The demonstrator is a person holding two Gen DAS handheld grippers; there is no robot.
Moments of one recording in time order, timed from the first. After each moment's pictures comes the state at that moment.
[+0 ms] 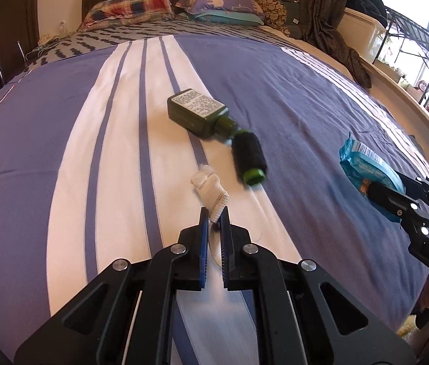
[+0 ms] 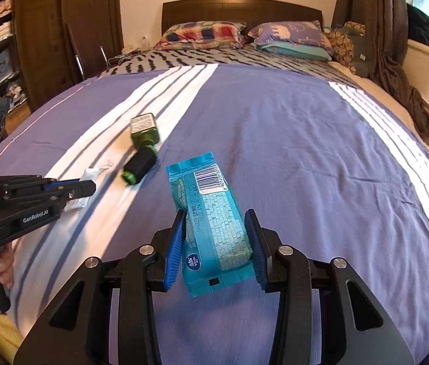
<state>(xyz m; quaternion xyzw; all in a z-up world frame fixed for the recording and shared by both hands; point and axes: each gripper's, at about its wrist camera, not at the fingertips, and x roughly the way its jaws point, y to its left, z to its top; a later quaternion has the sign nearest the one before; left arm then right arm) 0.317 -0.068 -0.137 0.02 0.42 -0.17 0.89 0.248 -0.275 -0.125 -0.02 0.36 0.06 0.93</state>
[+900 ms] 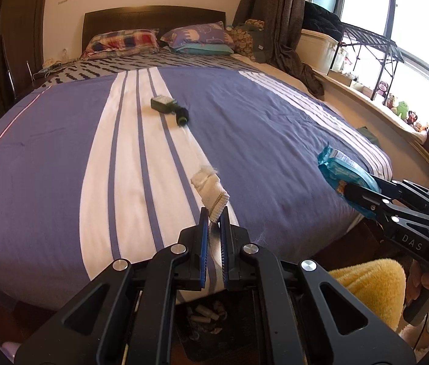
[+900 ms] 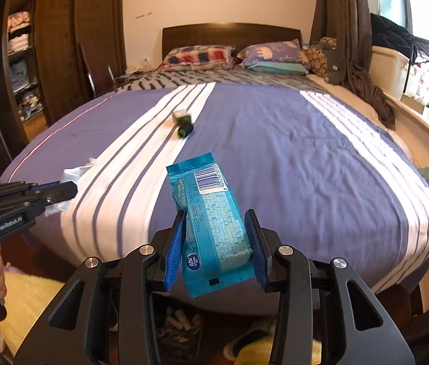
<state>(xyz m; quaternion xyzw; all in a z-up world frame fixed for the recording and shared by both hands) 0.062 -0.053 -0.087 0.01 0.36 -0.21 0.91 0.017 -0.272 -0.093 0.00 0.32 0.04 0.95</state>
